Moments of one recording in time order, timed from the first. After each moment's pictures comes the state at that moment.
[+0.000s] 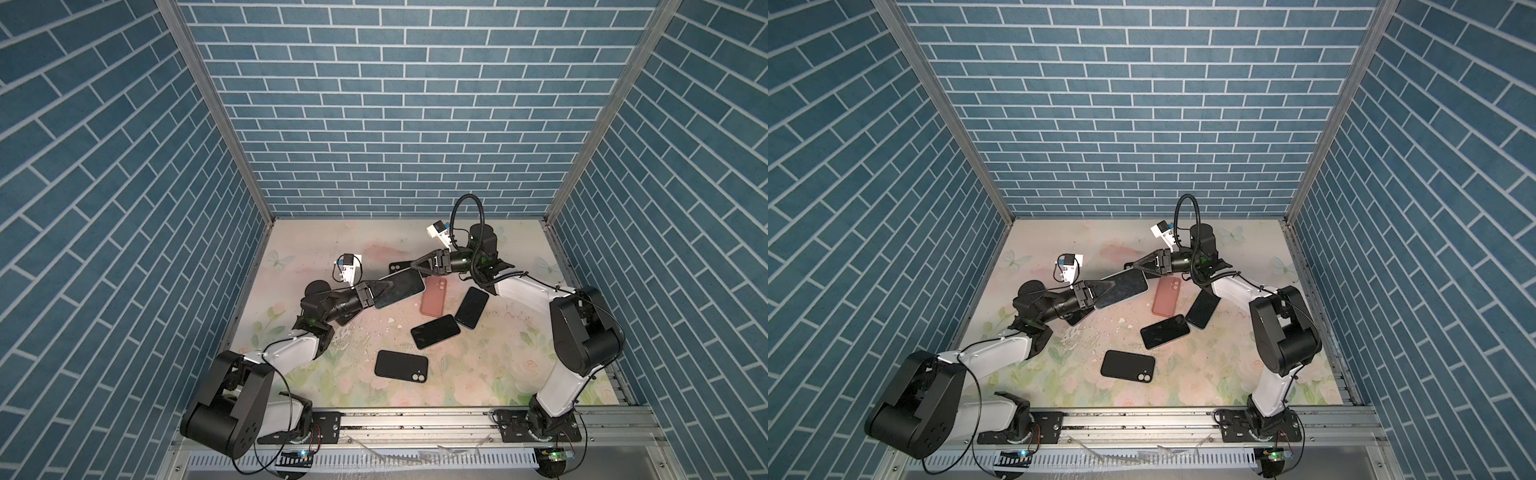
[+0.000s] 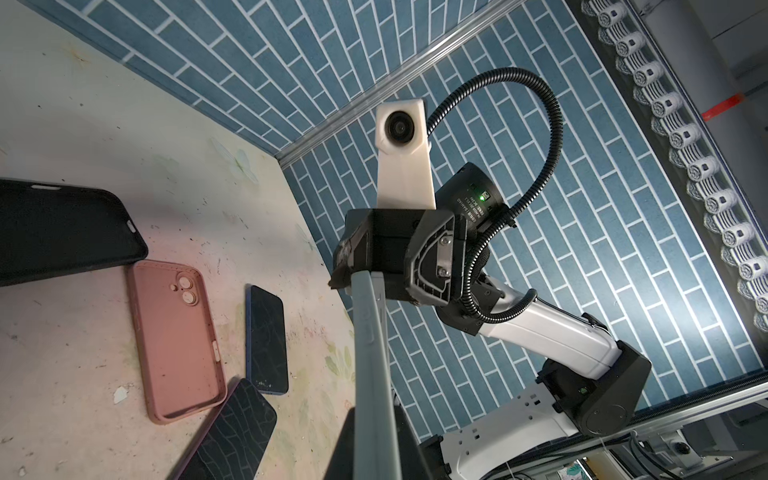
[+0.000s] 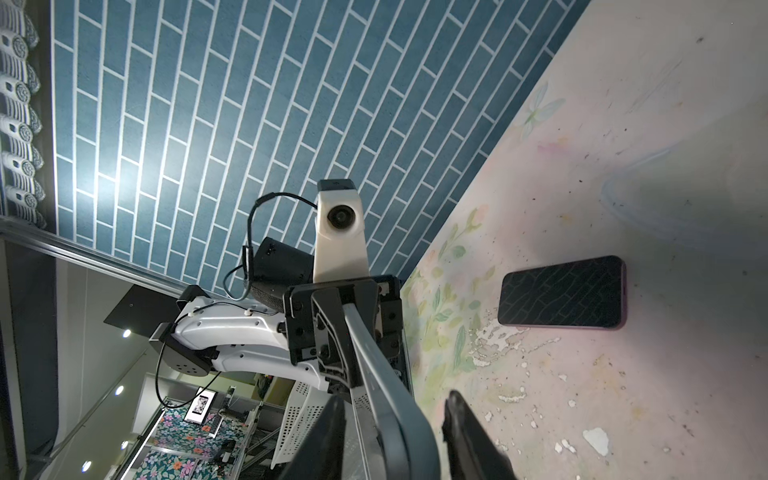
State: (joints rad) left arm -0.35 1.30 0.44 0.94 0.80 -1.10; right arm 0.49 1.77 1.14 0.46 -1.22 0.85
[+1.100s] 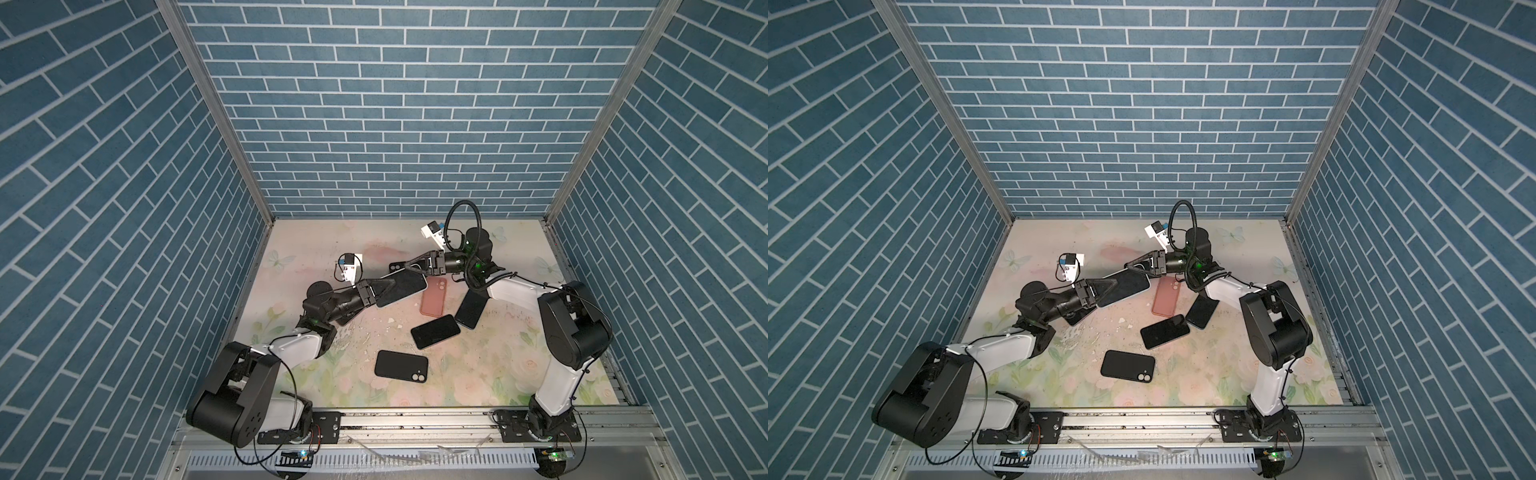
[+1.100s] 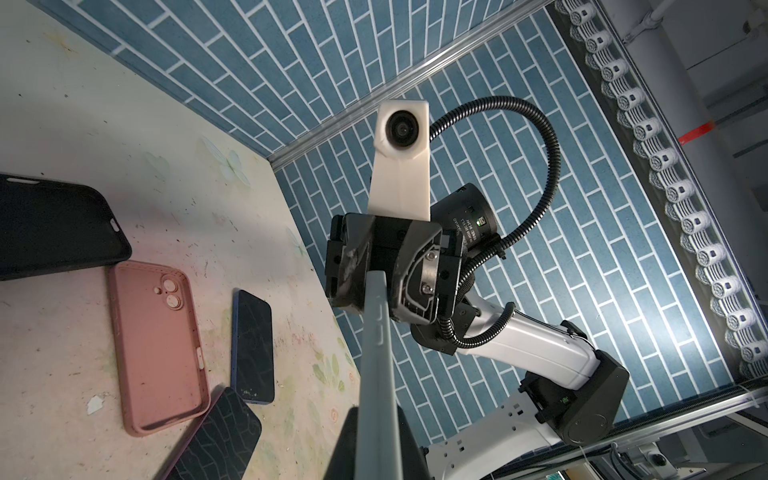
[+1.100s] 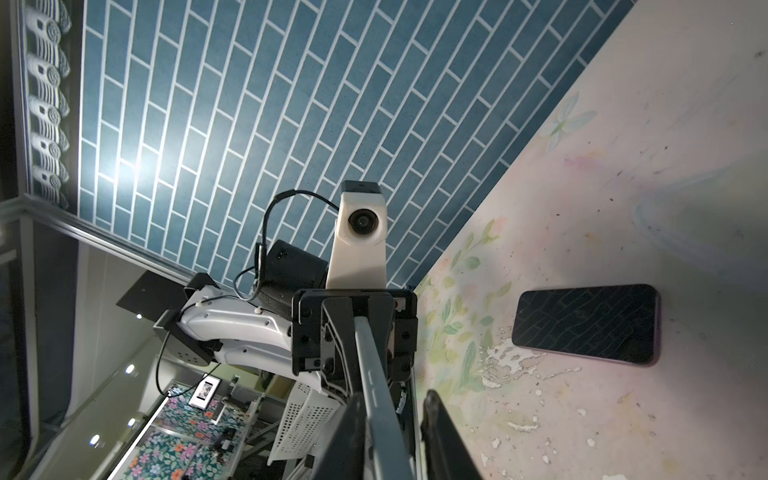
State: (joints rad) left arm -0.36 1.35 0.43 1.02 0.77 -1.17; right arm 0.52 1.82 1.12 0.64 -1.20 0.94
